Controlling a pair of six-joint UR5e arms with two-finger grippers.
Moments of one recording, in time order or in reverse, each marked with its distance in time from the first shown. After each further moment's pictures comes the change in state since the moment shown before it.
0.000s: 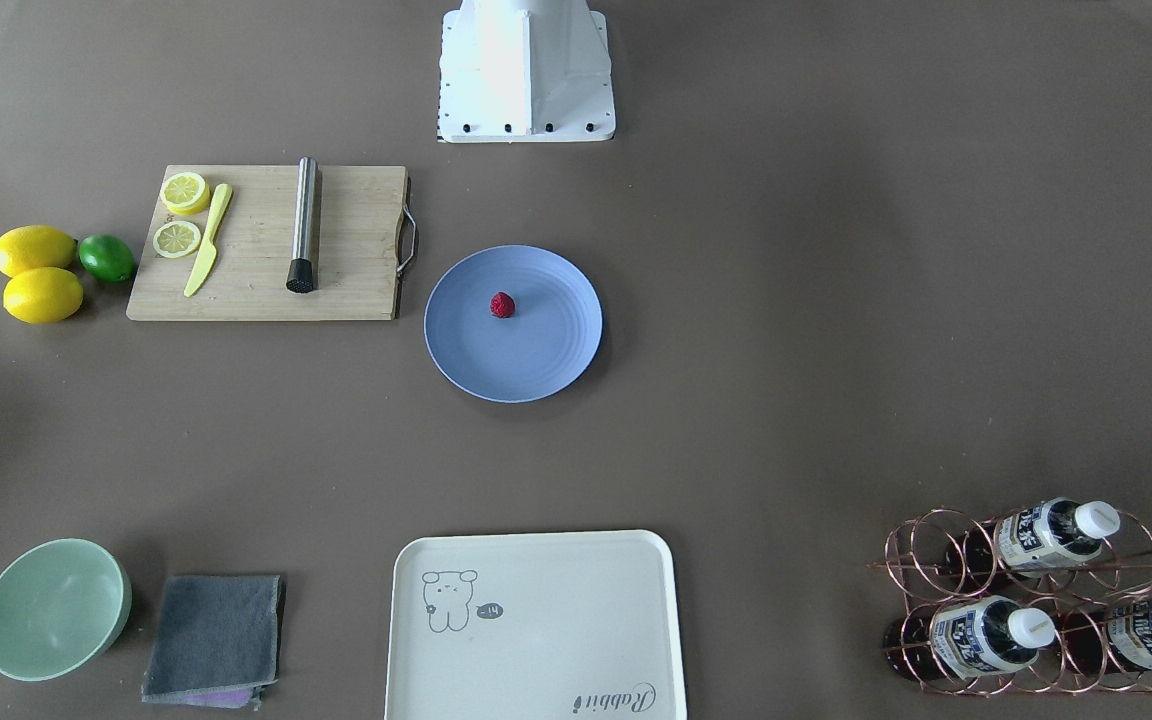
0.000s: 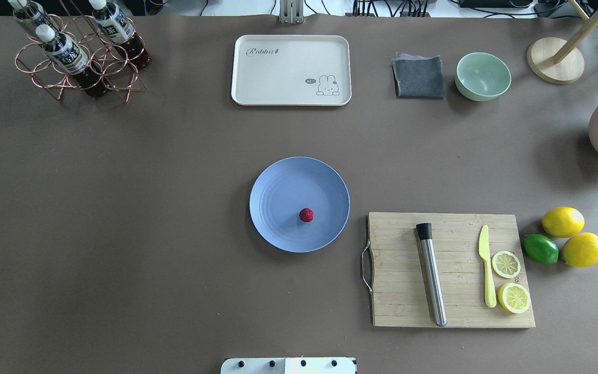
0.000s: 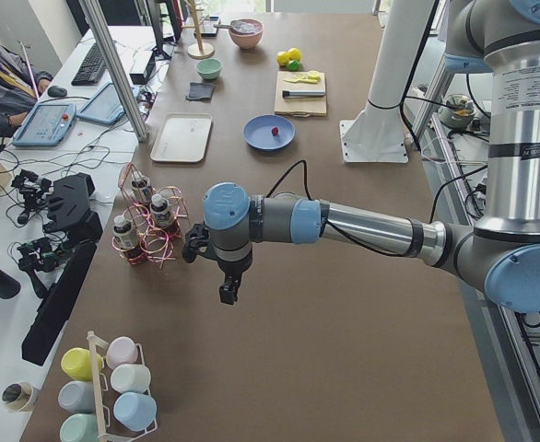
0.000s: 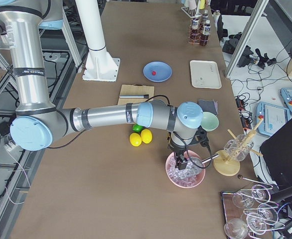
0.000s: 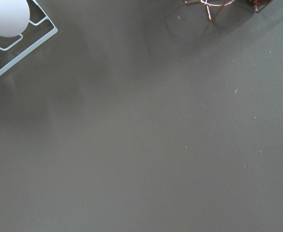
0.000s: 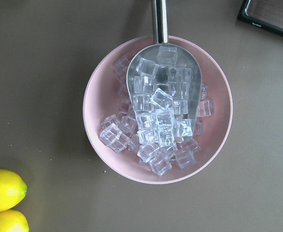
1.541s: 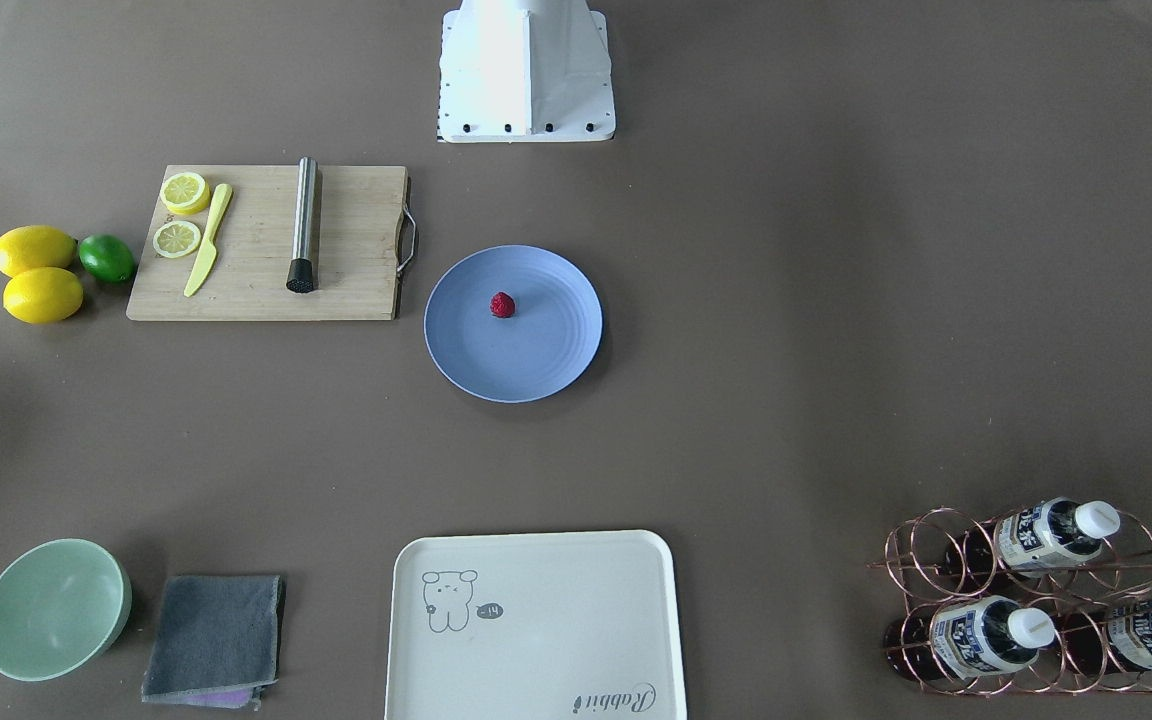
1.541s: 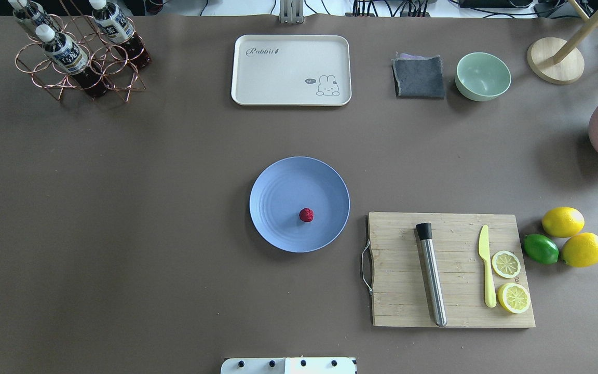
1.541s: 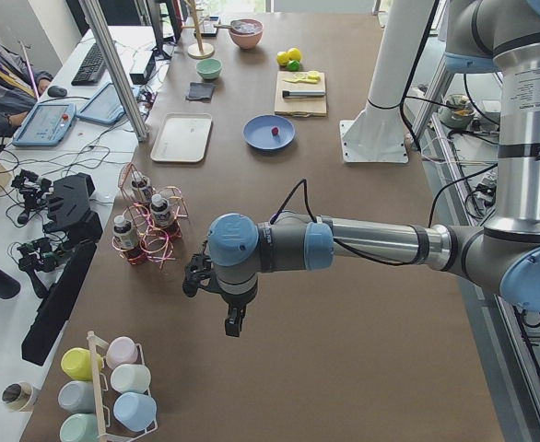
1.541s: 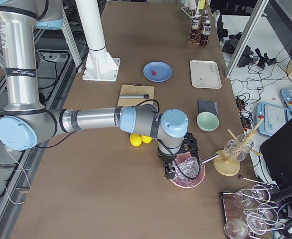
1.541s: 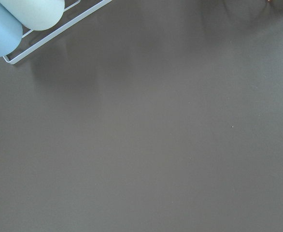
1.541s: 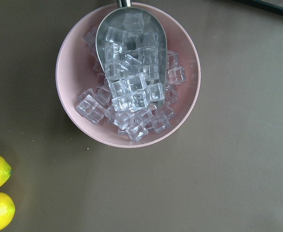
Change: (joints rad) left arm -0.105 0.008 0.074 -0.010 0.010 0.051; right arm 0.062 -0.078 0.060 0.001 -0.011 0.002
